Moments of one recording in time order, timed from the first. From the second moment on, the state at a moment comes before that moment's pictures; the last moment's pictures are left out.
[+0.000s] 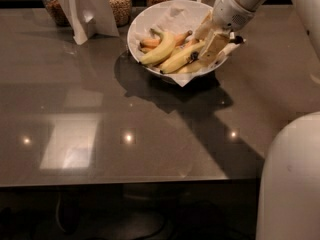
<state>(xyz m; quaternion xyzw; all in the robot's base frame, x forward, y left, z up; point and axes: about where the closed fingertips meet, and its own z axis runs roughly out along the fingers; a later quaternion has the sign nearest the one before) 0.678 -0.141 0.922 -0.70 0.66 0.06 0.25</state>
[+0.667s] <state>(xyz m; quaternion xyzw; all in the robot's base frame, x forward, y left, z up) 0.677 -0.149 0.911 -0.70 0.67 0.06 0.23</state>
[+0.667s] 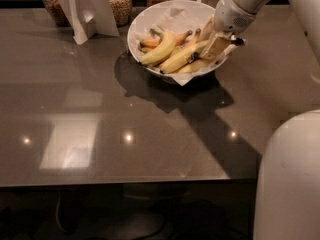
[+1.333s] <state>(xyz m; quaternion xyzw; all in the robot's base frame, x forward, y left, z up) 0.675 -0.149 0.914 -0.70 0.67 0.05 0.23</state>
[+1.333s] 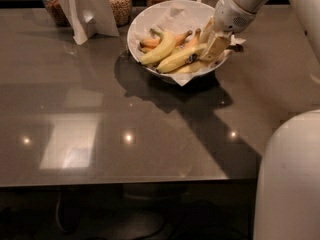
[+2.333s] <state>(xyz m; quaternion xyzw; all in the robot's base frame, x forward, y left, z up) 0.660 -0.154 0.957 -0.71 0.66 0.04 0.26</state>
